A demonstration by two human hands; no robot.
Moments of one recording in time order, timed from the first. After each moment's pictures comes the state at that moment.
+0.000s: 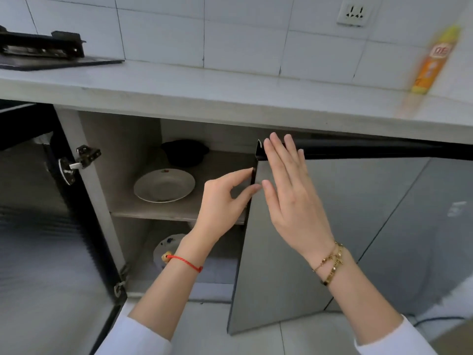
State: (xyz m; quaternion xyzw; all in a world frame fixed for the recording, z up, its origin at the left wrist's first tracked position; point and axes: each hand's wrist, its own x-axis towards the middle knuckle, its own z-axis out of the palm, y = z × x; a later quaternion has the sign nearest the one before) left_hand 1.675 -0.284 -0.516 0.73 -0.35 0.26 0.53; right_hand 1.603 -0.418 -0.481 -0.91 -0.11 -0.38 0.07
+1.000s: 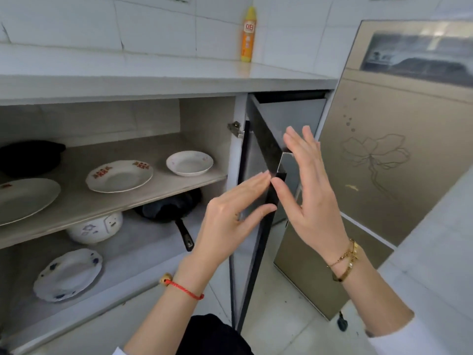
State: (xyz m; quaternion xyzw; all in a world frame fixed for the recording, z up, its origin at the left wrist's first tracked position) left_hand 1.482 -0.361 -0.535 0.53 -0.61 0.14 0.56; right_hand 1.355 -0.457 -0.482 -0.87 0.09 -0.48 0.06
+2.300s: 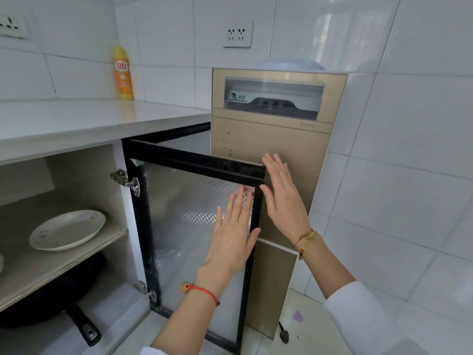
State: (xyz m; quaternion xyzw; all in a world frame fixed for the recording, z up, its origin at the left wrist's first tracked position) left_hand 1.372 -0.547 -0.543 0.64 -0.71 0.08 0.28; right_hand 1.241 -0.600 -0.473 -0.82 0.37 -0.43 -0.08
